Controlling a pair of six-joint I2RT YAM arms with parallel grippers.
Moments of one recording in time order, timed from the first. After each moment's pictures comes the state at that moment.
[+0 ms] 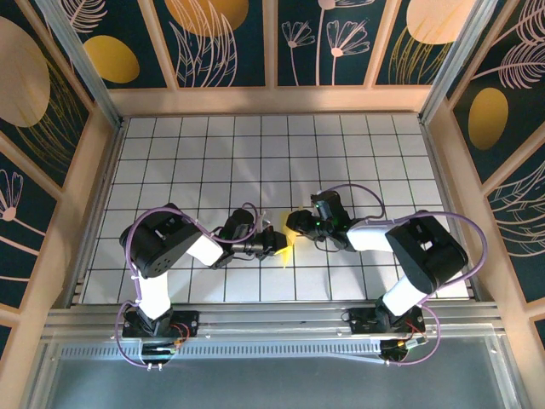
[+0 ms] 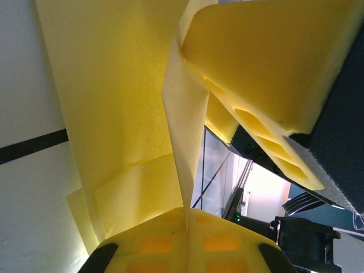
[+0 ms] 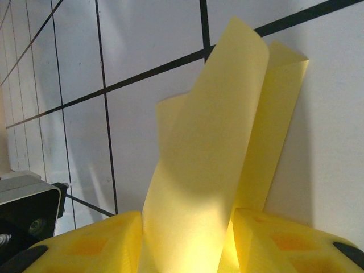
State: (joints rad) left arm -0.79 1.88 0.54 0.86 0.60 -1.26; right arm 0.61 1.59 0.56 0.28 -0.31 0.92
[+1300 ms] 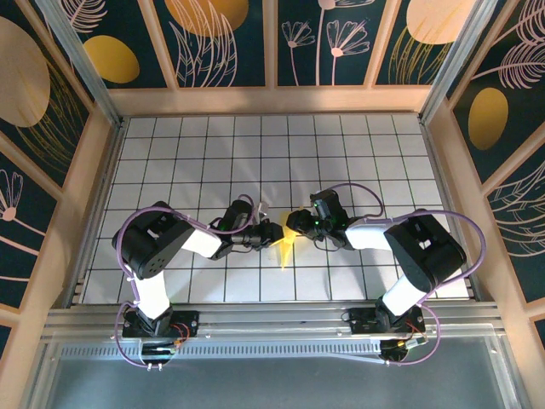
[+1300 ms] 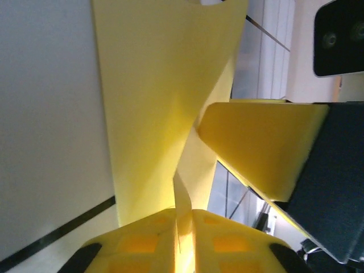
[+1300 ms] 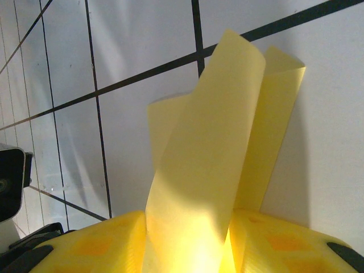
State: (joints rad) left arm -0.73 1.84 0.61 0.64 0.54 -1.13; right arm 0.61 1.60 0.58 0.24 -0.30 0.92
